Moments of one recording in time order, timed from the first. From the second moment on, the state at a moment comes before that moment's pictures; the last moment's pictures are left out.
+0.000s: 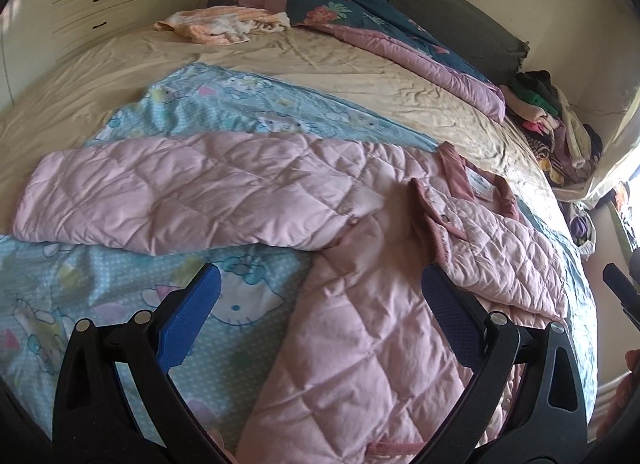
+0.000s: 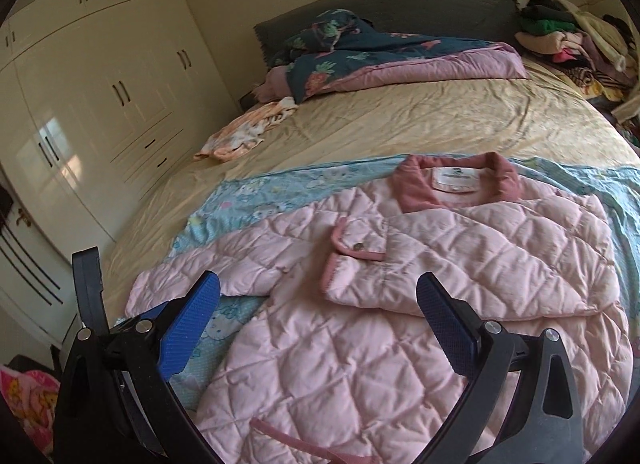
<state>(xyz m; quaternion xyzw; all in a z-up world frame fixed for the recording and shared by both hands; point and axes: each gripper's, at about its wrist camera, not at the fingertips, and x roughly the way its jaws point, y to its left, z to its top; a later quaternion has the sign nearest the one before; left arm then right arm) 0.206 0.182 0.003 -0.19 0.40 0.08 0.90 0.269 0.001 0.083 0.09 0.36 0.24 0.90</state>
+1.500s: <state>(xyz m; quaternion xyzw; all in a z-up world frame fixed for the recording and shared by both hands) 0.169 0.355 -0.075 -0.33 0.39 0.22 0.83 0.274 0.154 0.030 -0.01 0.41 0.32 0.85</state>
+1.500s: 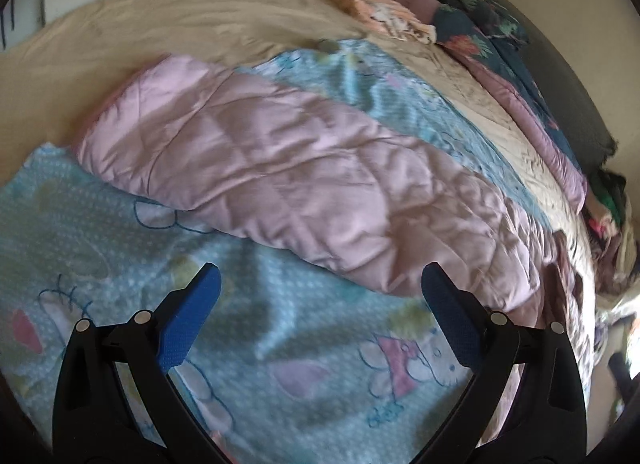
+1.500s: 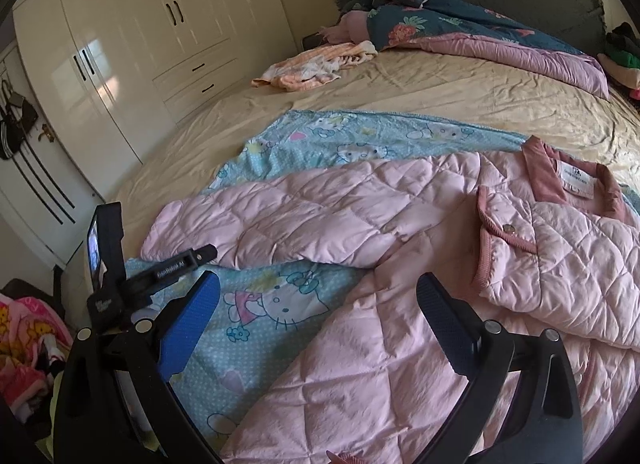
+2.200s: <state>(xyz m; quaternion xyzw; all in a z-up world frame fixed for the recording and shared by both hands) 0.173 0.406 -0.027 -0.37 0.28 0.25 0.85 0.279 0.110 0.028 0.04 0.42 0.30 0.85</state>
